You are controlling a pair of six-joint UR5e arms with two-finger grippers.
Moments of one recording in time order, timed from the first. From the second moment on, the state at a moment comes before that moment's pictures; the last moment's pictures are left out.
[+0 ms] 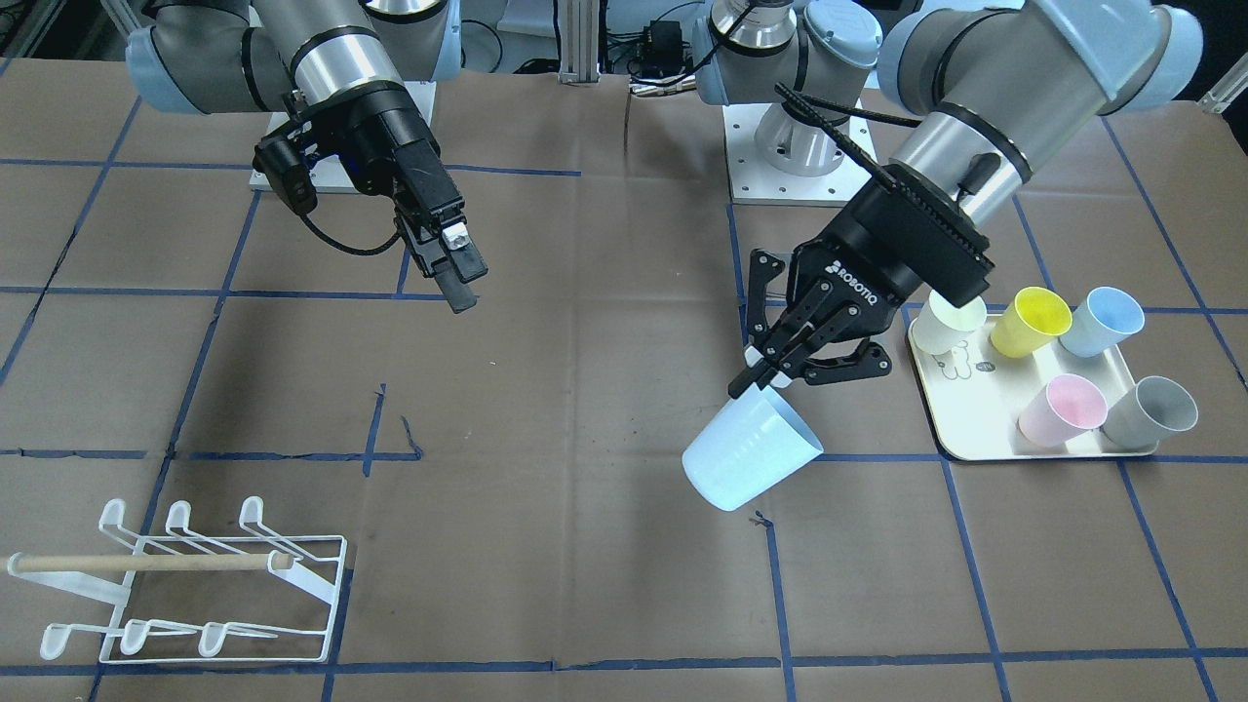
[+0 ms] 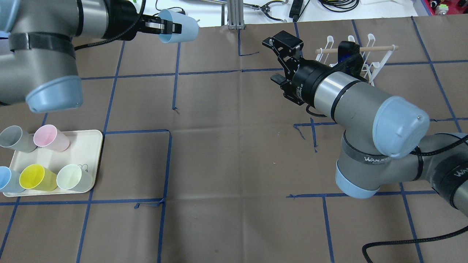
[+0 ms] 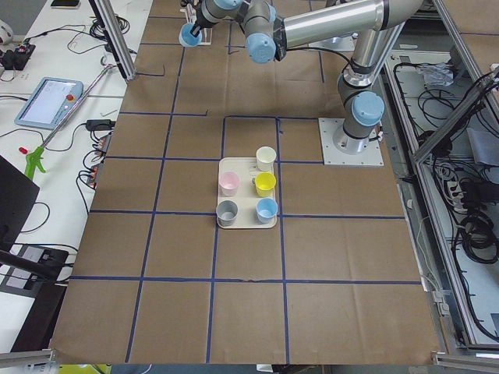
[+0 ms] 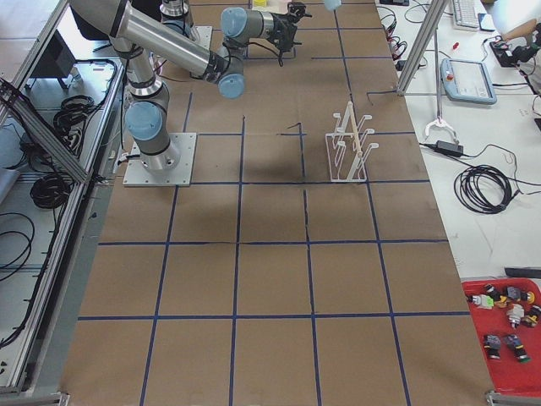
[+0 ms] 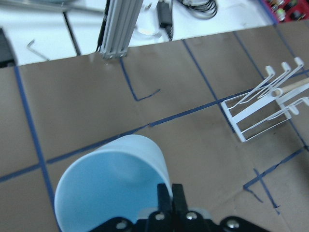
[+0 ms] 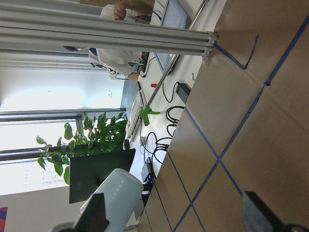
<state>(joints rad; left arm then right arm) -1.46 -1.67 -1.85 -0.52 0.79 0.36 1.65 -1.58 2.22 -3.34 -1.10 1.34</state>
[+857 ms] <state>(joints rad) -1.45 -1.72 -2.21 0.22 0.50 0.27 1.65 -1.58 2.23 -3.34 -1.12 1.49</state>
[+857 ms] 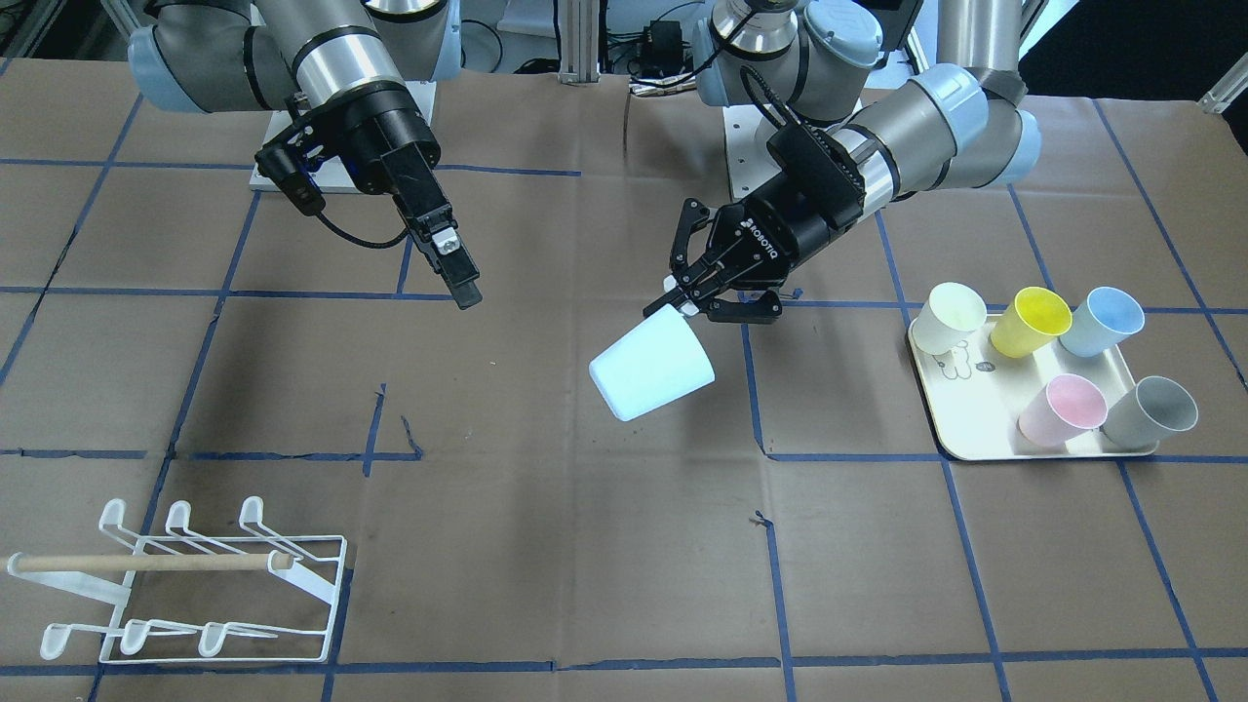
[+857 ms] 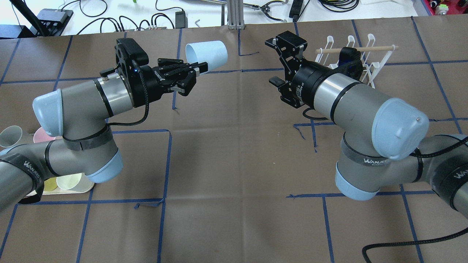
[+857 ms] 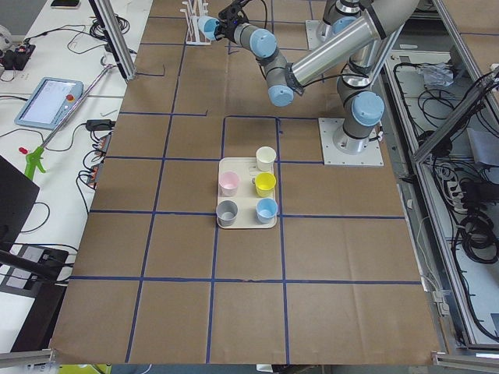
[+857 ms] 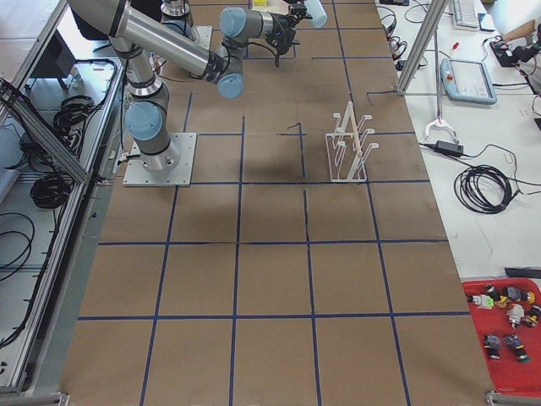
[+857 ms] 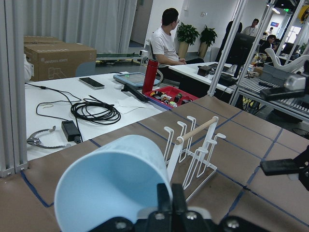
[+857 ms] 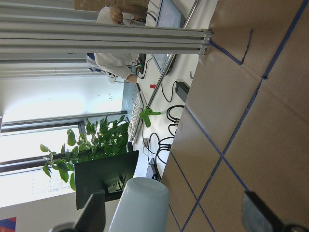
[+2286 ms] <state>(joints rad) -1.46 -1.80 -2.24 0.45 0.44 0.15 1.83 -1.50 2.12 -3.21 -1.25 1.63</state>
